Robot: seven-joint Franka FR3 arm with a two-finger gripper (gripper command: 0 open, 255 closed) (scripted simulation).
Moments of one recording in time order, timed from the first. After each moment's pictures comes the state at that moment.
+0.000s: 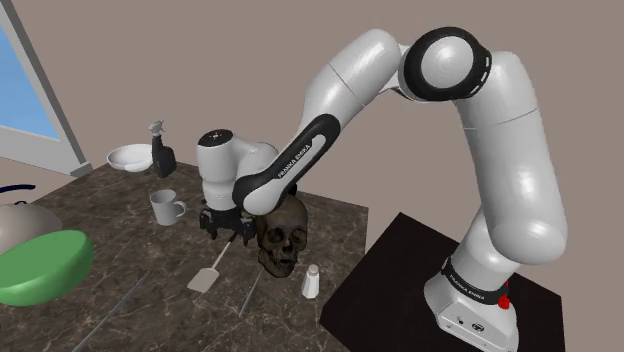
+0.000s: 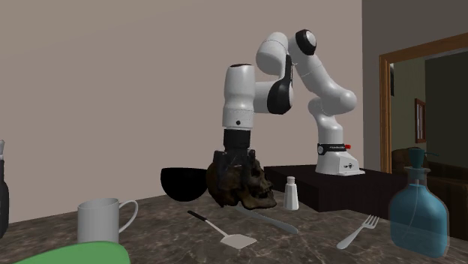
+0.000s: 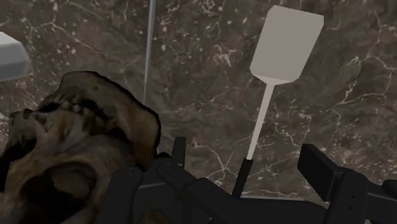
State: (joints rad) arm 0.09 0.64 0.44 -1.89 -0.51 2.43 1.85
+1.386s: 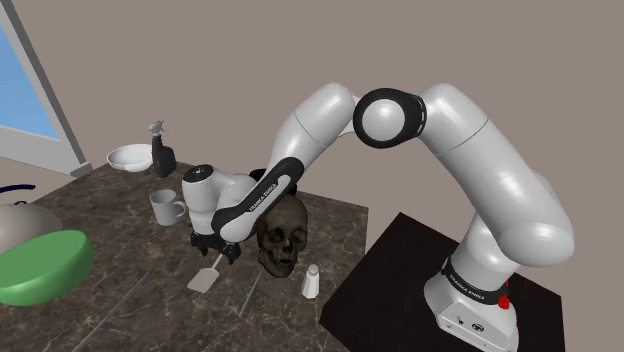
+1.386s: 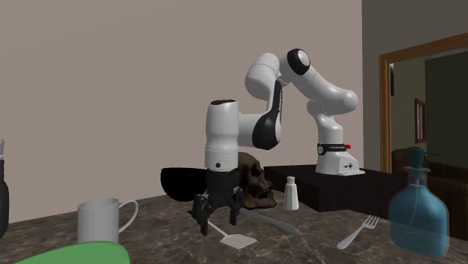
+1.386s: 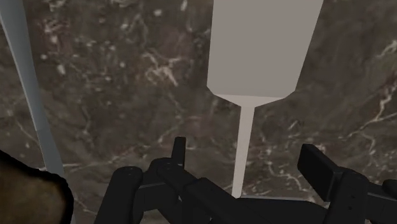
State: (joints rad) arm 0.20 0.98 0.34 -1.55 -0.53 2.43 1.96
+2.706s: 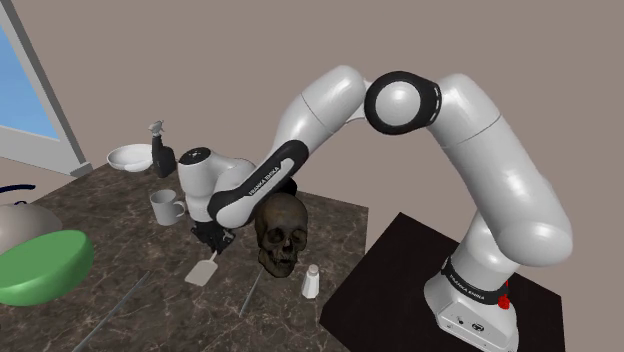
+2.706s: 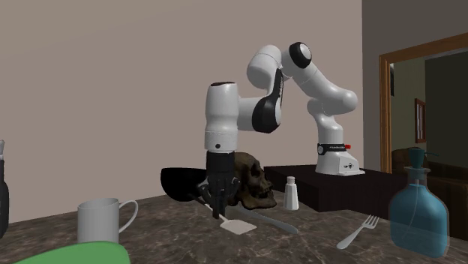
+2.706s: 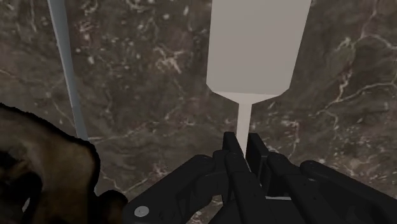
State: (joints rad) arm 0.18 0.88 0.37 -1.59 -0.51 2.37 1.94
